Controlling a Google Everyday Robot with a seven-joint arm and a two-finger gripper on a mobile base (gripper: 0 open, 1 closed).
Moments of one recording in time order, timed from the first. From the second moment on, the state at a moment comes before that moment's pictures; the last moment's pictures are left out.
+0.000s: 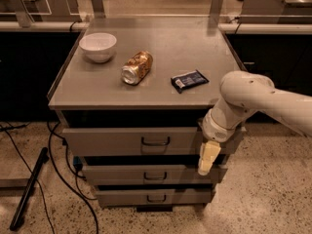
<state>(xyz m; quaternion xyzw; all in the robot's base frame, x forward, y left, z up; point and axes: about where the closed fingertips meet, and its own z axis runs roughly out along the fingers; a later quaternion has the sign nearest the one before) 0.529 -0.159 0.647 -0.65 0.74 0.11 0.11</state>
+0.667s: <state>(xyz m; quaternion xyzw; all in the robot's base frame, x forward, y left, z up) 0.506 -0.170 0.664 -0.65 0.74 0.15 0.06</state>
